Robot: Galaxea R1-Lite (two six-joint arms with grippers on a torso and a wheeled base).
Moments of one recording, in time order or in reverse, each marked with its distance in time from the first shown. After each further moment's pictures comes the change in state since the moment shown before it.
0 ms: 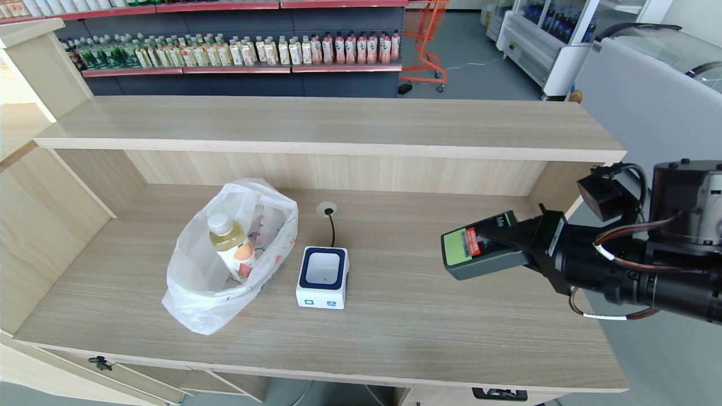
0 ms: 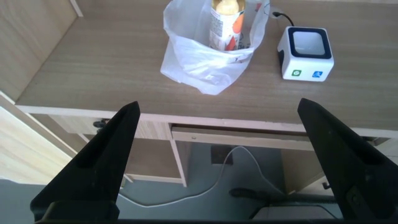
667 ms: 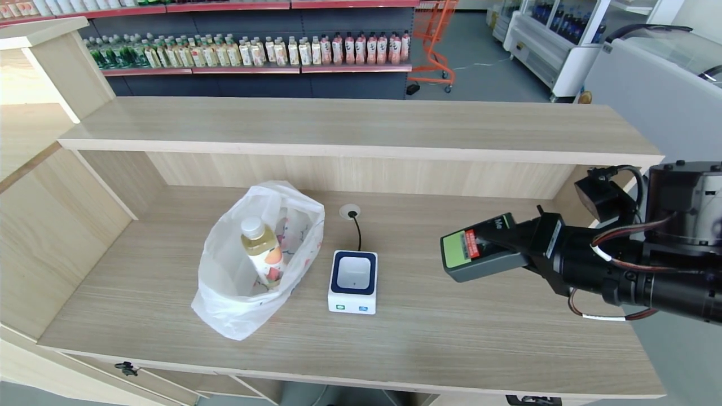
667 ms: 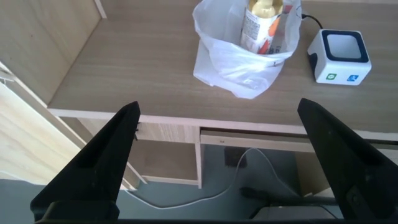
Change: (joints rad) left arm 0.000 0.000 0.000 0.000 0.000 0.000; right arm 0.000 0.009 -0.003 0.005 0.002 -0.011
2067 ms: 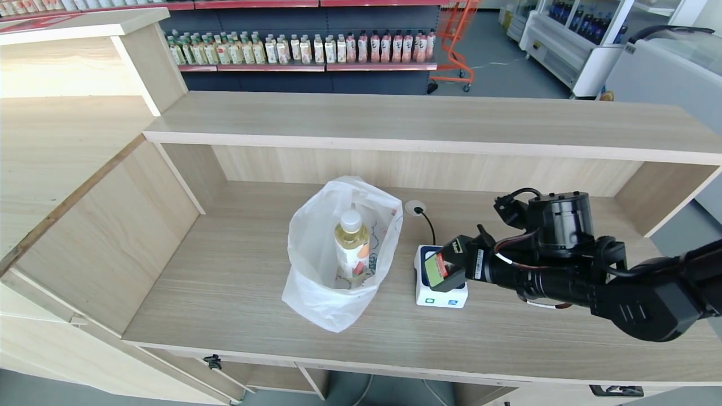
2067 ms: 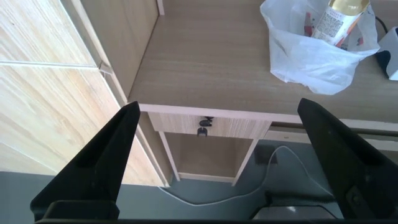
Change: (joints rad) left arm 0.000 0.000 0.000 0.000 0.000 -0.002; right arm -0.026 0.359 -0.100 -0.104 -0.095 -0.403
